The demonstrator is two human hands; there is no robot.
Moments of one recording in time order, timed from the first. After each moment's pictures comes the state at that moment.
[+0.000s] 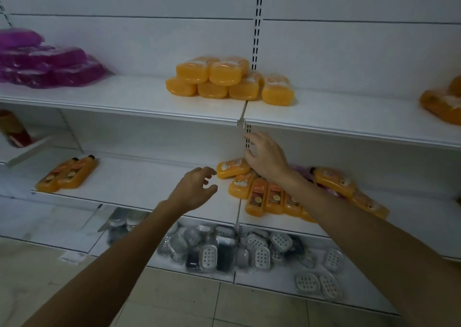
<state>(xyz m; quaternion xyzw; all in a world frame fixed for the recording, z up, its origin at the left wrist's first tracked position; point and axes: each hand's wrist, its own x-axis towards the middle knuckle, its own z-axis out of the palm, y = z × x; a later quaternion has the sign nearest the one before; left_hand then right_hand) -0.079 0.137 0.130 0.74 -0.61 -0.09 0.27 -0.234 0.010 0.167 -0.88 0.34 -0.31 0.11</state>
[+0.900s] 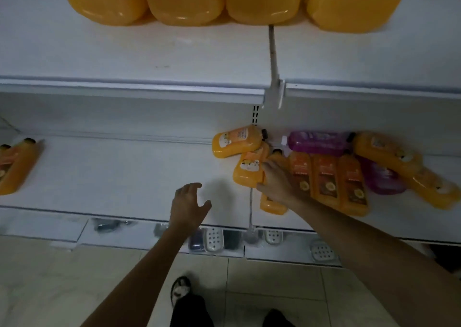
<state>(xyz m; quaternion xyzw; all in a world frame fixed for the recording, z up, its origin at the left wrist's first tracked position) 0.008 0.016 -0.068 0.84 -0.48 -0.18 0.19 -0.179 -0.131 -0.071 -0.87 0.46 -0.03 0.20</state>
